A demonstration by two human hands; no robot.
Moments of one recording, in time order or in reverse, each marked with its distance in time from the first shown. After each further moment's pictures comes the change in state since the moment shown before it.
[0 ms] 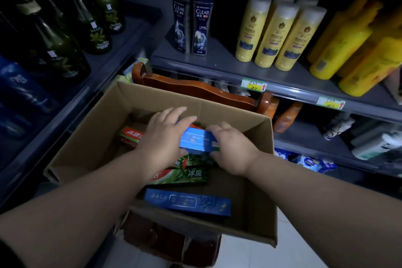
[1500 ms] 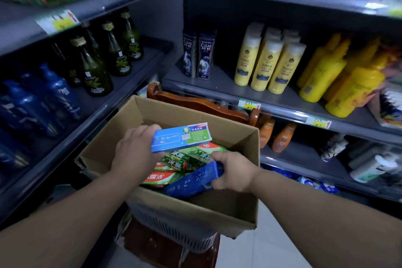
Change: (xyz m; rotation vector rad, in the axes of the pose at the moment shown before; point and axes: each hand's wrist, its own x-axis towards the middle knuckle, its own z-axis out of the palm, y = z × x) left_hand -0.079 0.006 -0.041 -0.104 0.250 -0.356; right_hand -0.056 0.013 0.010 0.312 -0.118 -0.073
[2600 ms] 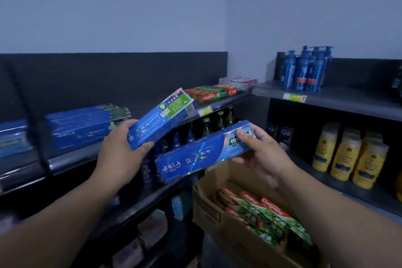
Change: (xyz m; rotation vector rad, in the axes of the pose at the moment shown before) left_hand -0.194 -0.050 -0.274 -0.225 0.691 -0.347; right_hand -0.103 -0.251 -0.040 1.182 -0.030 -0.519
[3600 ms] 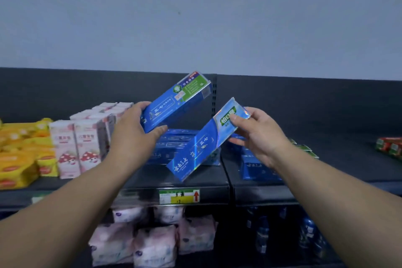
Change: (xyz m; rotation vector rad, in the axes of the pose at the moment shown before) left_hand 0.046 -0.172 -0.283 0.293 0.568 -0.240; right_hand 0.143 0.098 0.420 -0.073 -0.653 0.066
